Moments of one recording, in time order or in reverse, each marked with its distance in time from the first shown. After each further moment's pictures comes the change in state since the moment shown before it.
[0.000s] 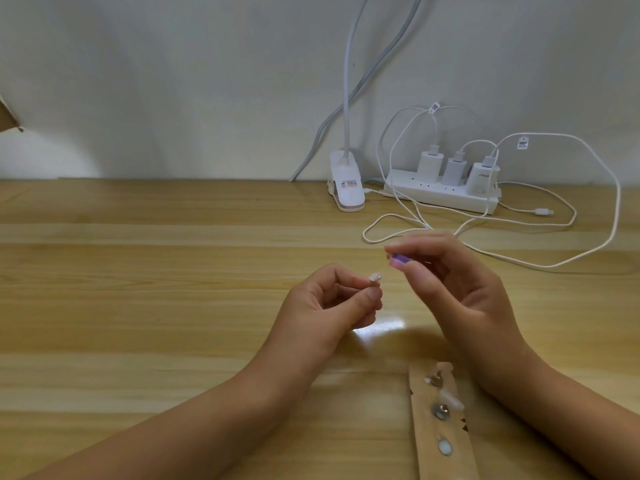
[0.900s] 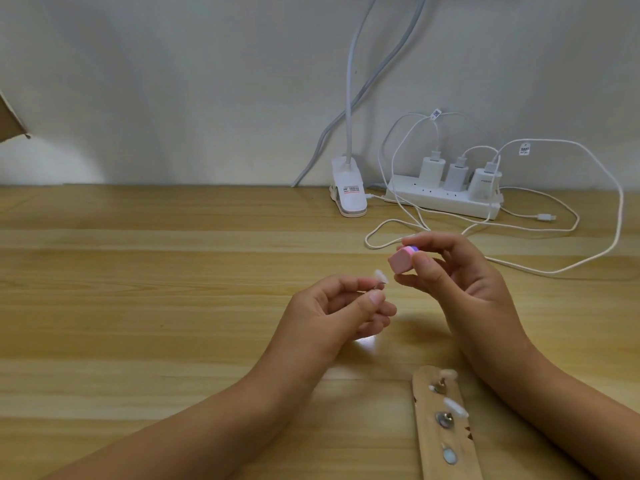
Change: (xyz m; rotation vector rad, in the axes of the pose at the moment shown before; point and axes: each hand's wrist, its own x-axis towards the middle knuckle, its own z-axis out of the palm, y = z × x) left_hand 0.001 0.000 -0.003 -0.059 -0.028 -0.046; right_hand 0.005 0.006 -0.001 0.159 0.133 0.184
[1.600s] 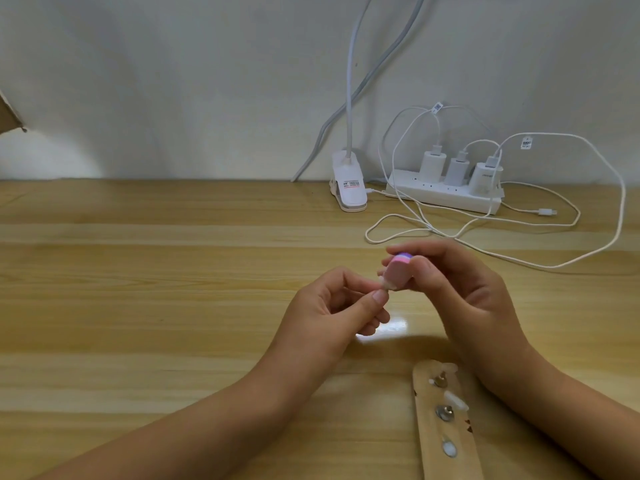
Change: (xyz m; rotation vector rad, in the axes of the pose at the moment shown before) left_hand 0.000 -0.003 0.002 0.174 0.008 0.074; right_hand -0.008 -0.002 0.003 -0.056 -0.111 -0.063
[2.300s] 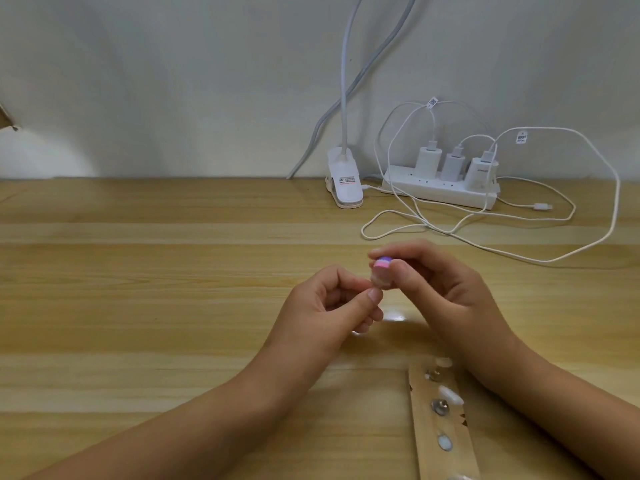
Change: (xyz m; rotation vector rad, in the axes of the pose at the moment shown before) left_hand 0.000 -0.002 -0.001 0.015 0.000 -0.006; right_hand 0.000 0.003 0.001 -0.040 -0.054 0.015
